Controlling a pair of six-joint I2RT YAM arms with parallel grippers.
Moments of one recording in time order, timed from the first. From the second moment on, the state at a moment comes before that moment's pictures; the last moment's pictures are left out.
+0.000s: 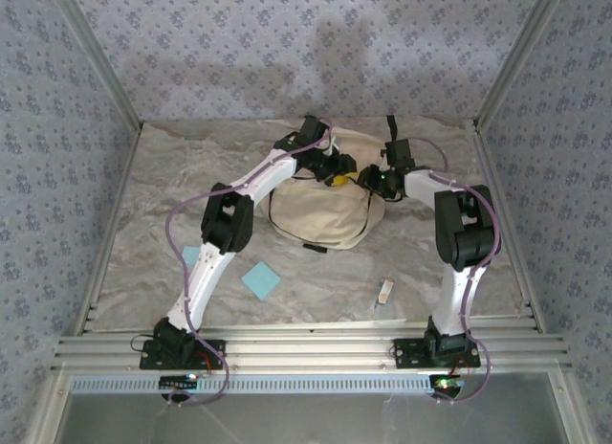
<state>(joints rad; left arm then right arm) -0.60 2.57 2.33 -0.60 0.69 -0.83 0.19 1.96 1.27 -0.21 -0.28 0.55</state>
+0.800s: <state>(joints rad) -0.61 2.57 2.34 -0.68 0.66 -0.77 0.18 1.89 1.22 -0.22 -0.28 0.54</state>
